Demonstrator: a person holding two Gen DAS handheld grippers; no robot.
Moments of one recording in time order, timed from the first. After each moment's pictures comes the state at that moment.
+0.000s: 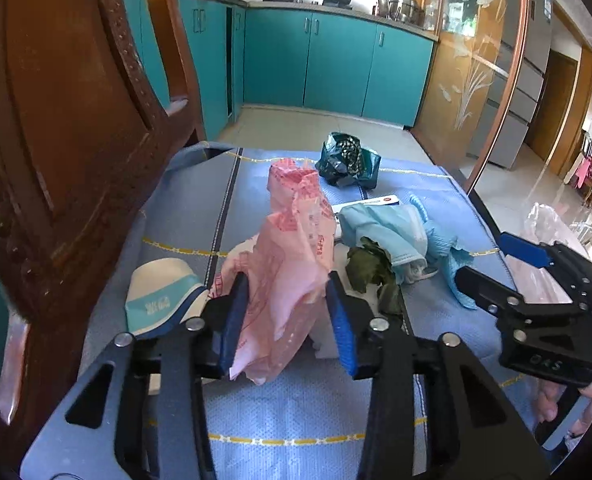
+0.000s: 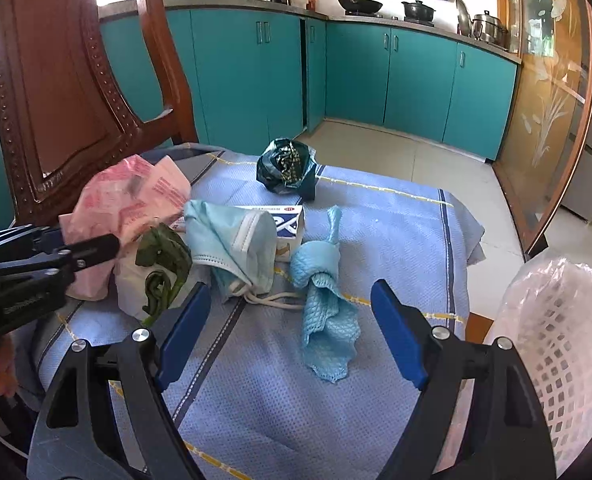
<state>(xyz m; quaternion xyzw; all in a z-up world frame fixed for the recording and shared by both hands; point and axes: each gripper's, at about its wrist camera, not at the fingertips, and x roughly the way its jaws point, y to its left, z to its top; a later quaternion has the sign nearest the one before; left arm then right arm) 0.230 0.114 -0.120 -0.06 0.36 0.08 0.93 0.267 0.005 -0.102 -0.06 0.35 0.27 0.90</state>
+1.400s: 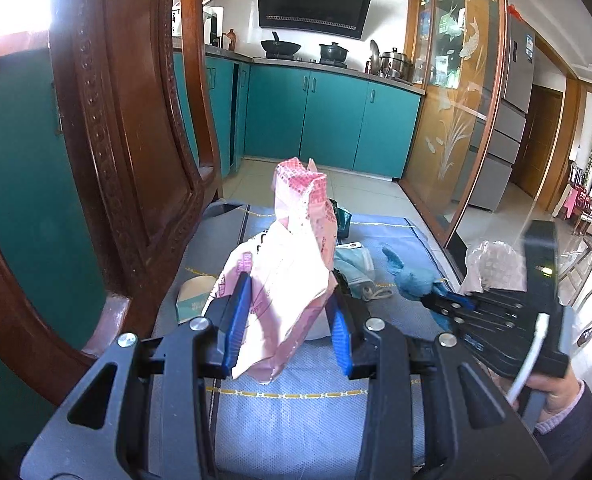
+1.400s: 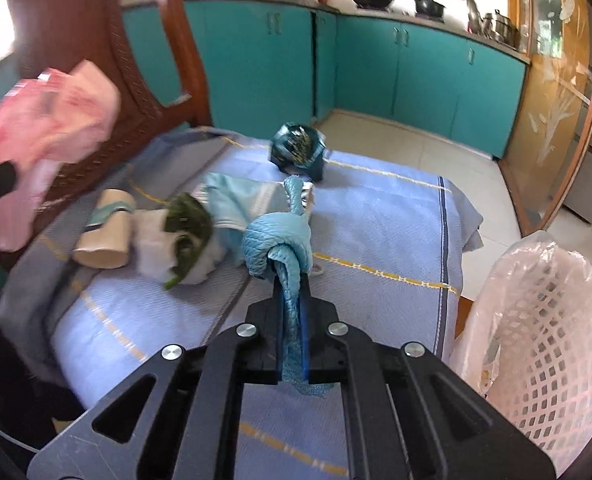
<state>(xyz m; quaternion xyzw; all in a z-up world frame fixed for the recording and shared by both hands) 0.145 0.099 -0.052 -0.07 0.27 0.08 0.96 0.229 -0.015 -0.096 -0.07 0.35 0.30 0.88</state>
